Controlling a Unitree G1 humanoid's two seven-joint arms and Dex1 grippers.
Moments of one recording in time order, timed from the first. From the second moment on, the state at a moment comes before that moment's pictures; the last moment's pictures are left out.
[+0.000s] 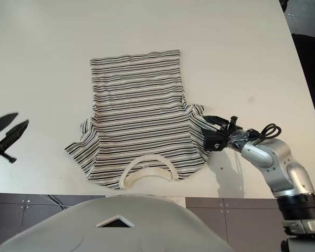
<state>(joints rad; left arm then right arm) 0.53 0.68 0.51 -0.45 -0.44 0.11 -0.81 0.28 -0.91 0.08 -0.09 -0.51 -0.45 0.55</state>
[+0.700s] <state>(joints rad) -0.06 0.56 -0.27 -0.34 0.18 0.07 -0.63 0.48 -0.91 -0.19 -0.29 -0.03 -0.46 0.65</state>
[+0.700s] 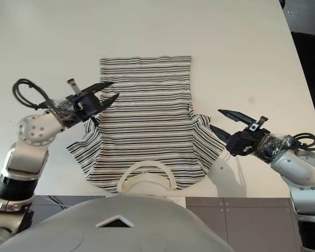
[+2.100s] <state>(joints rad) 0.67 0.38 0.29 -0.56 -0.39 0.28 -0.46 0.53 -0.76 -0.15 -0.32 -0.11 -0.49 0.58</state>
